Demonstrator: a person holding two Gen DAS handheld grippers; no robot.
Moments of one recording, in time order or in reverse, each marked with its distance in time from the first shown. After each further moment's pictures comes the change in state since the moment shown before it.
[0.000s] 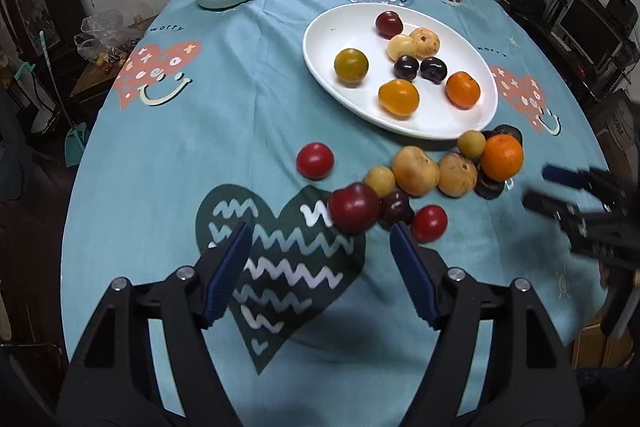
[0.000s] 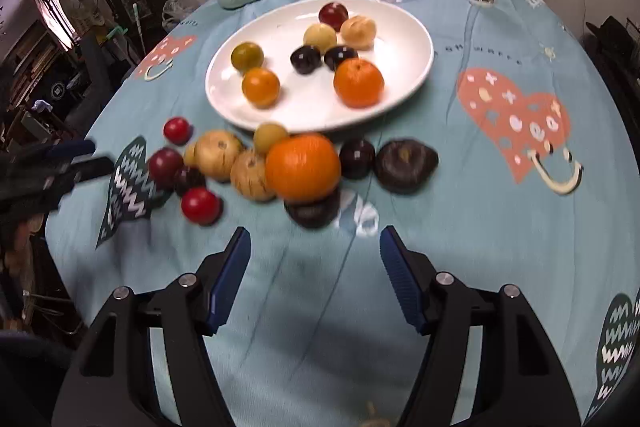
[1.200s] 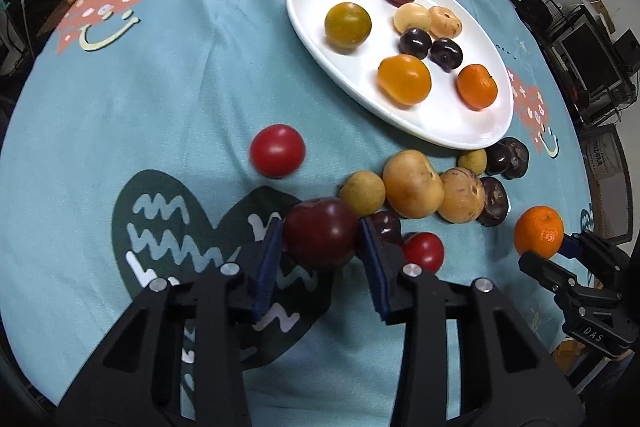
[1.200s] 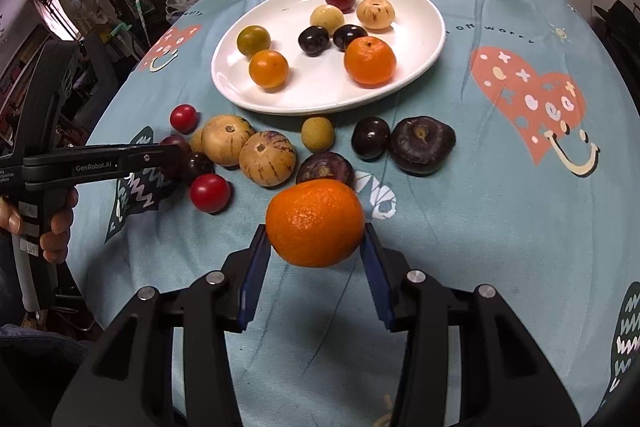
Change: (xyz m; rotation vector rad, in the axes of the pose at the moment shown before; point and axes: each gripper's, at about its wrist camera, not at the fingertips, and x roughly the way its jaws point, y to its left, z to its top) left arm 0.071 -0.001 0.020 -0.133 0.140 -0.145; right arm 0.007 0.004 -0.009 0.019 0.060 0.054
